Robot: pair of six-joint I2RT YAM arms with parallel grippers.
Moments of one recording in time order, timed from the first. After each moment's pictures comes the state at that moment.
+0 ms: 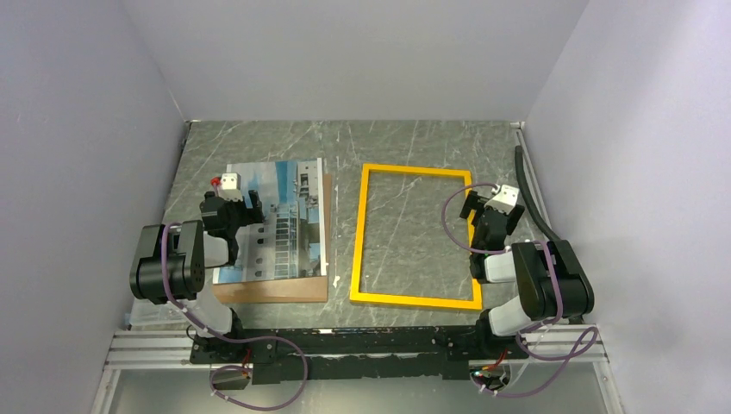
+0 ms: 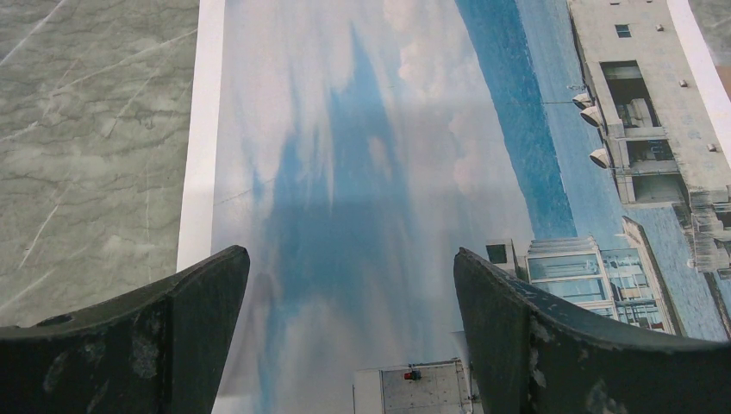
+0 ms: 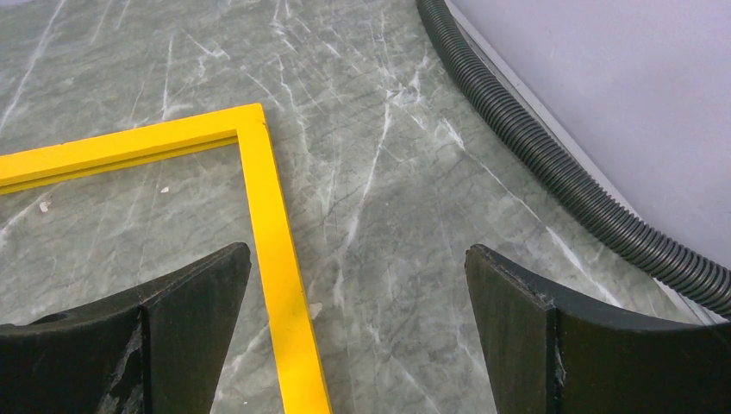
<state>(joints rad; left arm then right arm) 0.12 1.63 0.41 0.89 0.13 -0.01 0.06 1.49 0.24 1.10 0.44 0.07</state>
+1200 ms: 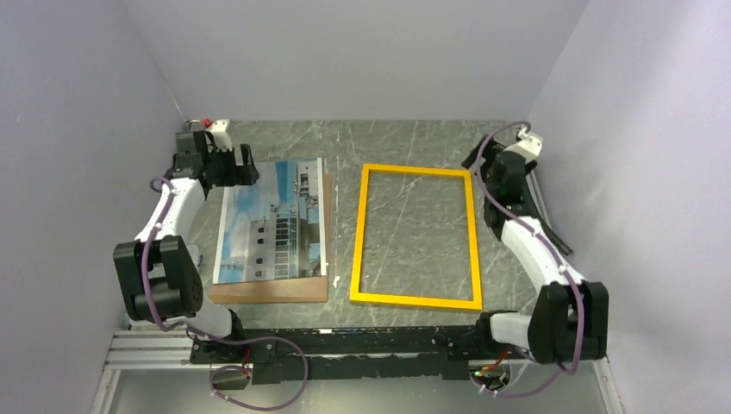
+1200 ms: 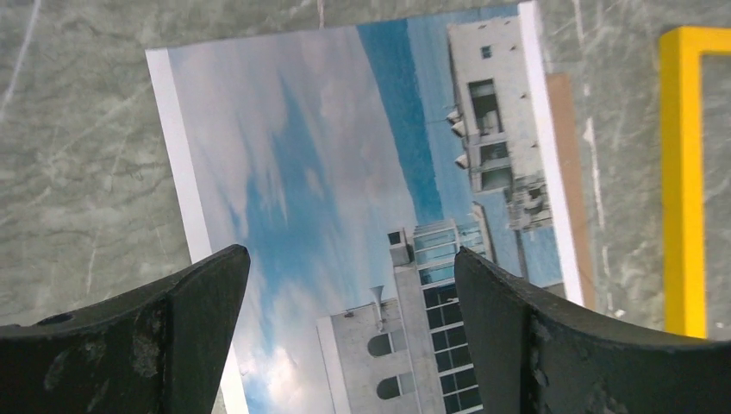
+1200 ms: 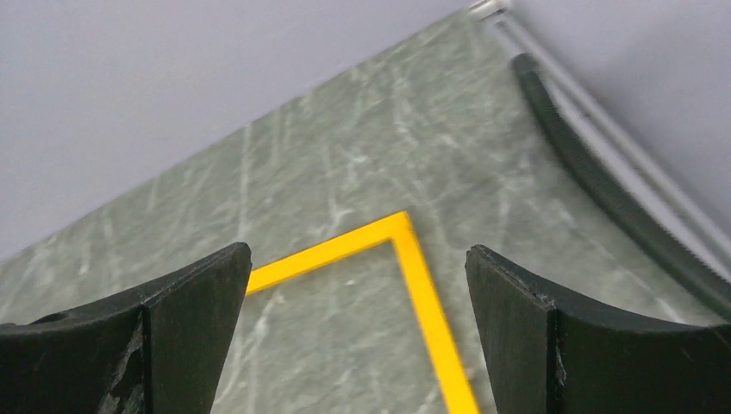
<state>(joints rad) 0.15 1.51 1.10 -0.28 0.31 0.04 0.06 1.18 0.71 0.28 0.38 0.39</state>
